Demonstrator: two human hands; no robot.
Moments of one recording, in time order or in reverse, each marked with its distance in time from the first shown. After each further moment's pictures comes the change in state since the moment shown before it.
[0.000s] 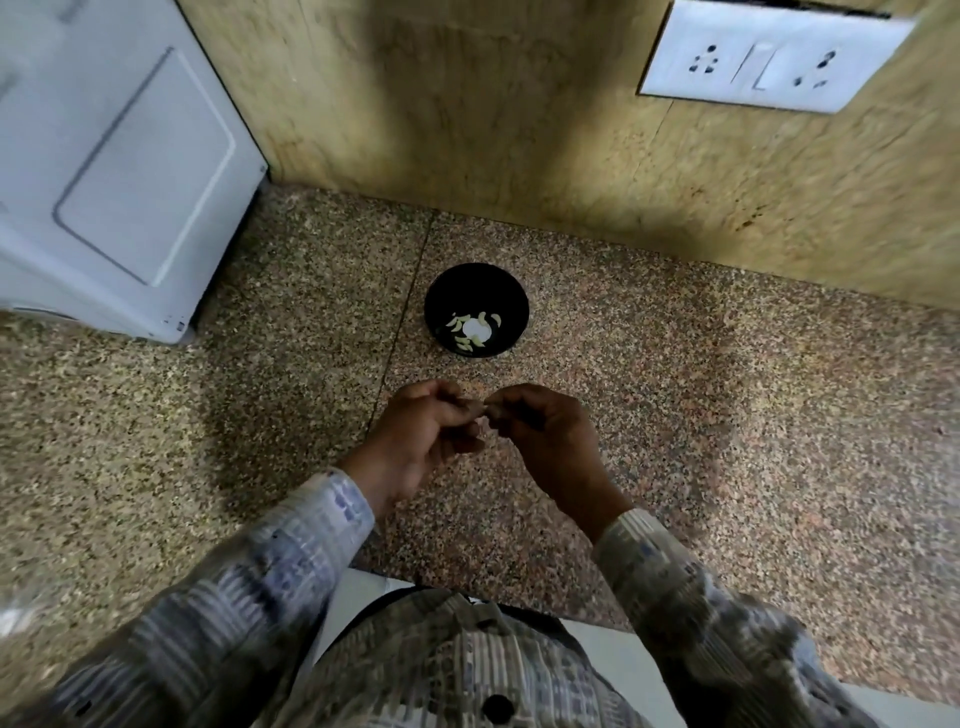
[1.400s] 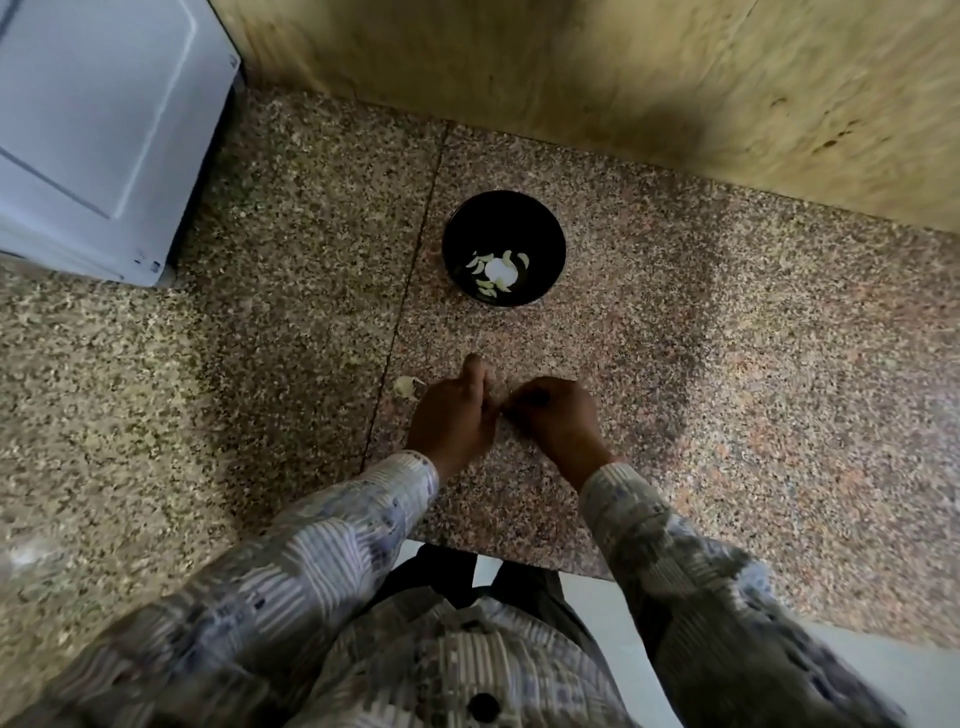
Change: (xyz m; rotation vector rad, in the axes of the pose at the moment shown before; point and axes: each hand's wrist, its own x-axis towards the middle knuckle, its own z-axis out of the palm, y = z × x) left_hand 0.073 -0.093 -0.049 1.341 0.064 0.676; right_hand 0.033 0.084 0.038 -0.382 0.039 0.496
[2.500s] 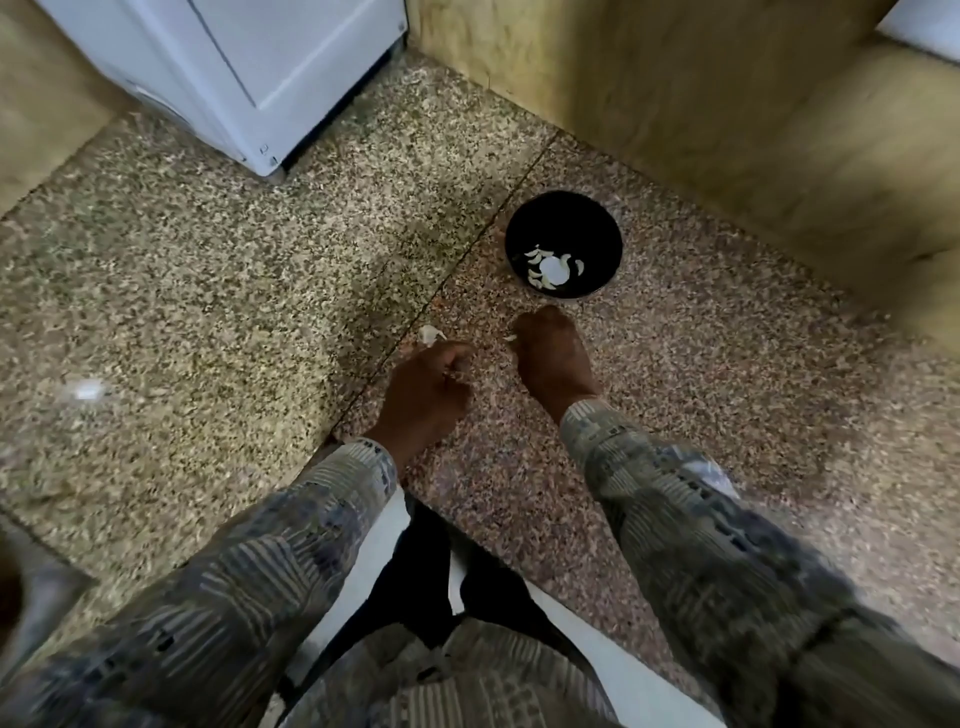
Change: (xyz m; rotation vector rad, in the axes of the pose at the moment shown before) left_hand -0.052 0.031 -0.009 -0.340 0.242 -0.568; right_hand 0.058 -0.027 -0.005 -0.656 -0.037 -0.810
